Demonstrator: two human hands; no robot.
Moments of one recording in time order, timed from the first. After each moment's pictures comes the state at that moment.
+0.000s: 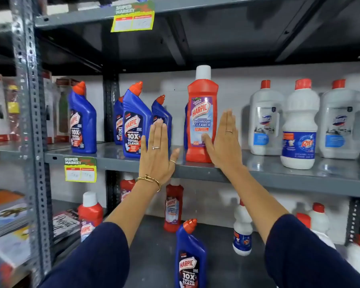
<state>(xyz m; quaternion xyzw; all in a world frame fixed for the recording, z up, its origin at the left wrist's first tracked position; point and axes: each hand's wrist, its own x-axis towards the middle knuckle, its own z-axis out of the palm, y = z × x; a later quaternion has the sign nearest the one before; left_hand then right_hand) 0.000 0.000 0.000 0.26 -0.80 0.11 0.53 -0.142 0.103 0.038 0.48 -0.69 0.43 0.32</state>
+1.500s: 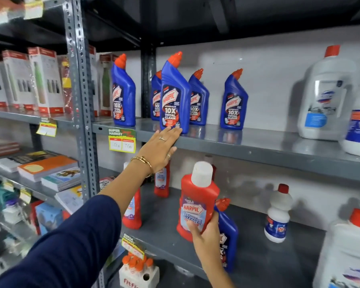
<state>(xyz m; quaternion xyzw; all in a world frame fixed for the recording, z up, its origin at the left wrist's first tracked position) 0.083 -0.058 -0.033 0.22 -0.91 0.13 0.33 -0.028 0.085 -0.217 0.44 -0.58 0.68 -0.08</state>
